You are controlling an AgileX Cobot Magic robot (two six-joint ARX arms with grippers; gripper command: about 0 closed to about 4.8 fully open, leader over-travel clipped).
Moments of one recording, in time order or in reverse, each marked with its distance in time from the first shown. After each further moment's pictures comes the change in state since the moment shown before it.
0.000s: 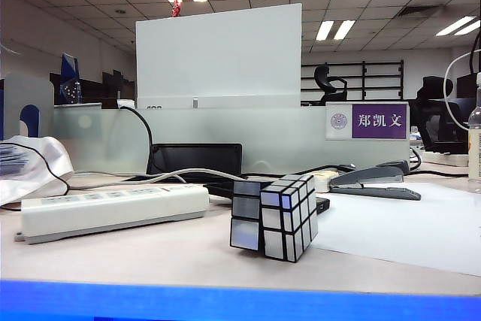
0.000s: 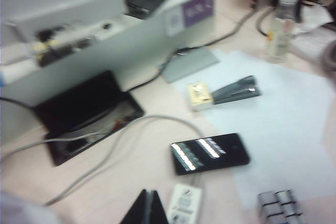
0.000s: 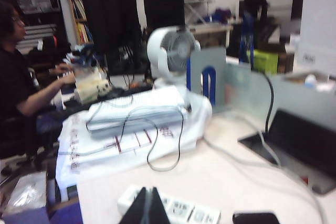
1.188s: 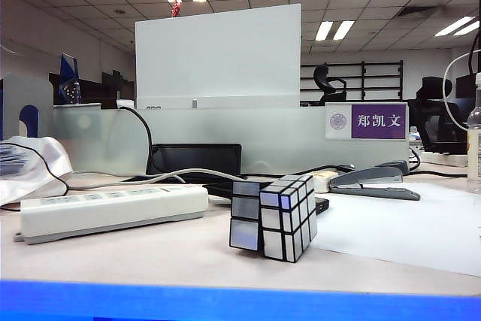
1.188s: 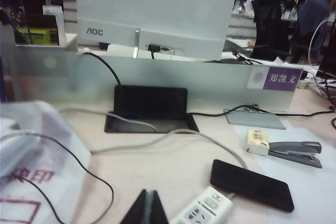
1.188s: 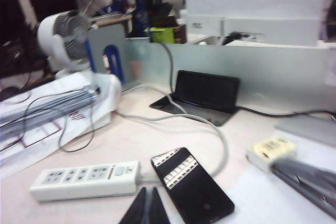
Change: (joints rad) left arm 0.000 -0.997 -1.070 0.463 -0.333 -0.343; right arm 0.000 -0.308 -0.209 -0.211 0.401 0.013
